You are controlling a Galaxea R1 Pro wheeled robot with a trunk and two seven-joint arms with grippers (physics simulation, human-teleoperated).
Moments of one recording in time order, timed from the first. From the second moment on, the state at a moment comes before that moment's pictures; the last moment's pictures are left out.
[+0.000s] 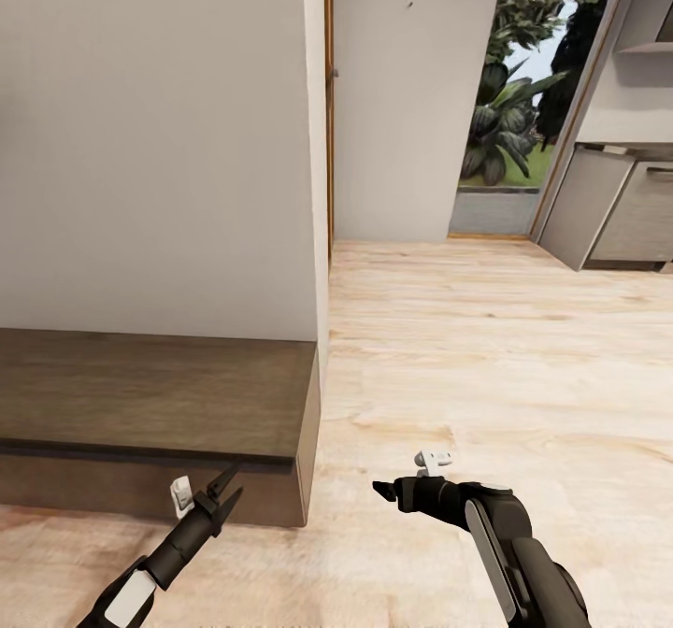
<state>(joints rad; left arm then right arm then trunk) -0.45 0.08 0.34 -0.40 0.75 0.40 -1.04 -0.31 0.04 0.01 -1.32 -0.05 0.81 0.44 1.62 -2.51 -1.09</state>
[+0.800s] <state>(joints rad) -0.45 0.09 0.34 -0.40 0.75 0.41 -1.06 -0.31 0.04 0.01 -1.32 -0.05 0.81 0.44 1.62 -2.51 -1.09</state>
